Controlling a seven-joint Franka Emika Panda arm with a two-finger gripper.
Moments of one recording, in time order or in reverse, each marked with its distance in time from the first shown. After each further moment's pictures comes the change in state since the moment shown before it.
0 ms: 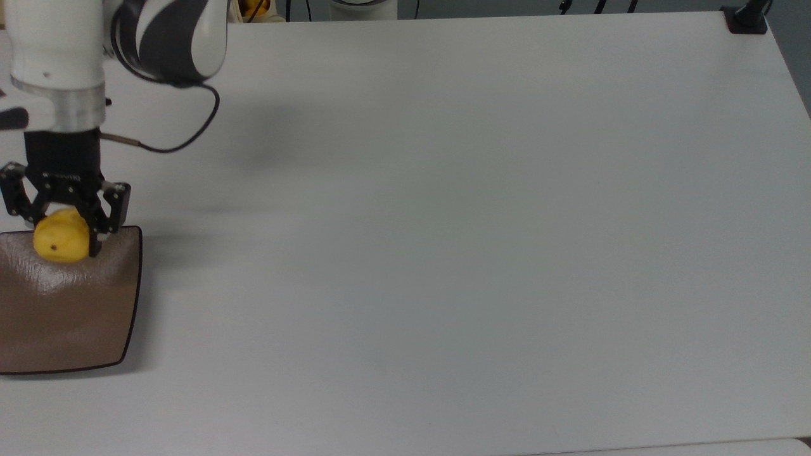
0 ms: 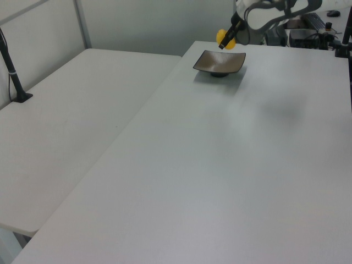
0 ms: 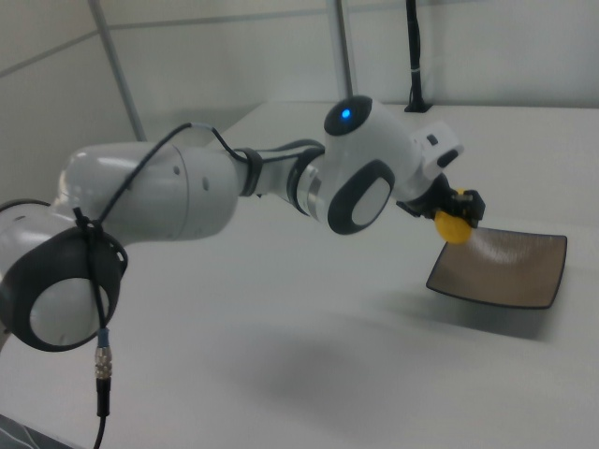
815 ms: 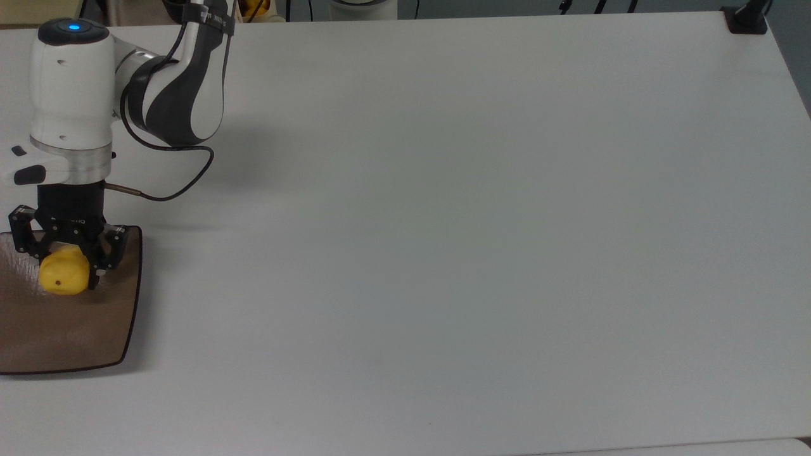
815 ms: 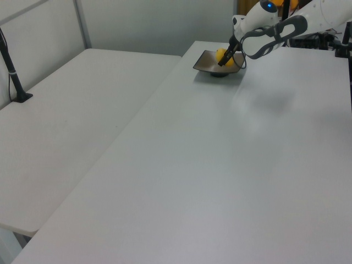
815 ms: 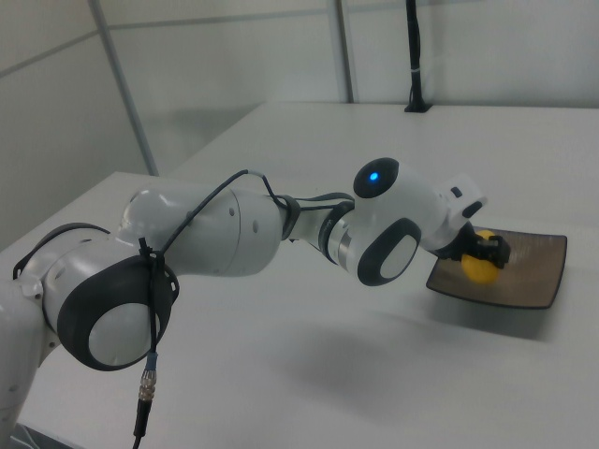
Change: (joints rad) arm -0.033 0.185 -0.005 0.063 0.000 0.155 -0.044
